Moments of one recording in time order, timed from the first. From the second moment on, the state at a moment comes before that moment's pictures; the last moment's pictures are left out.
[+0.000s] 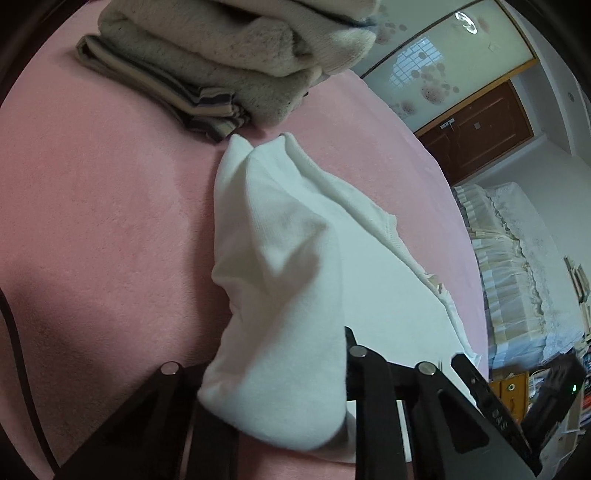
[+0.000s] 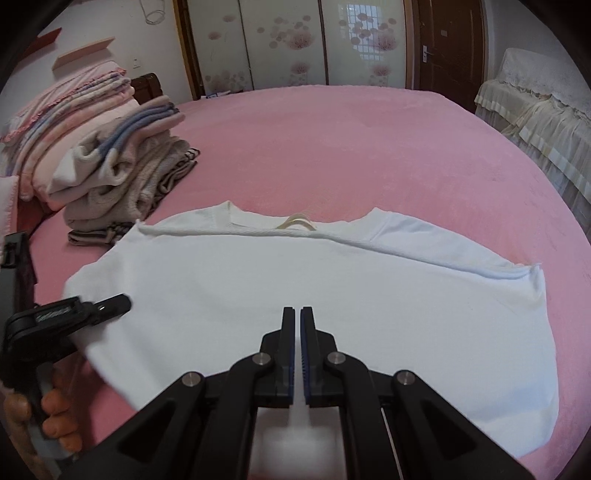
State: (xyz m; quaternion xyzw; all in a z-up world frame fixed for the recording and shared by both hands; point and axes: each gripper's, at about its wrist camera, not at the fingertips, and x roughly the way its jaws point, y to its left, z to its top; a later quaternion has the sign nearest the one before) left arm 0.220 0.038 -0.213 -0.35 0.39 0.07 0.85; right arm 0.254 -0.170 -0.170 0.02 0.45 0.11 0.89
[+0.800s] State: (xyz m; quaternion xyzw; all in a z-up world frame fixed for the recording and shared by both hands) left arm 0.237 -0.076 -0.100 -0.22 0.32 -0.01 0.92; right arm 0.276 -0.185 -0.210 0.10 0.49 0.14 0.85
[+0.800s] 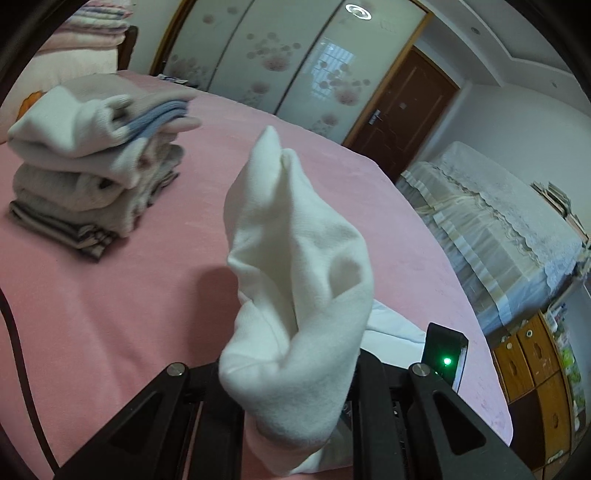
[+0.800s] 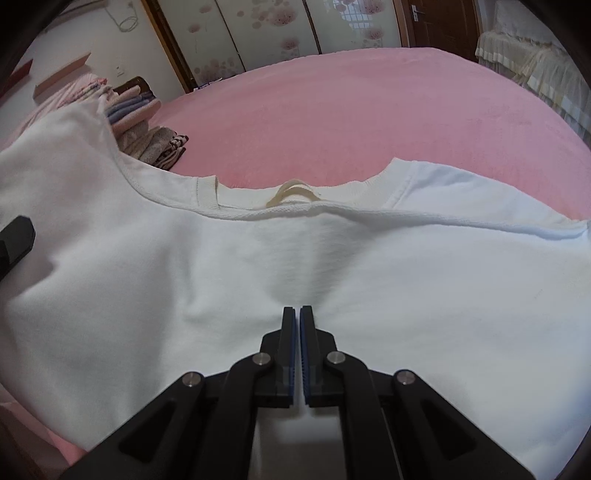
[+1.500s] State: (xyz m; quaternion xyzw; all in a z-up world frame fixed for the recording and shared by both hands) left arm 0.296 -0.316 -0.141 -0.11 0.41 -0.10 0.90; right arm 0.194 -0.384 -0.177 0.17 0.45 0.03 0.88
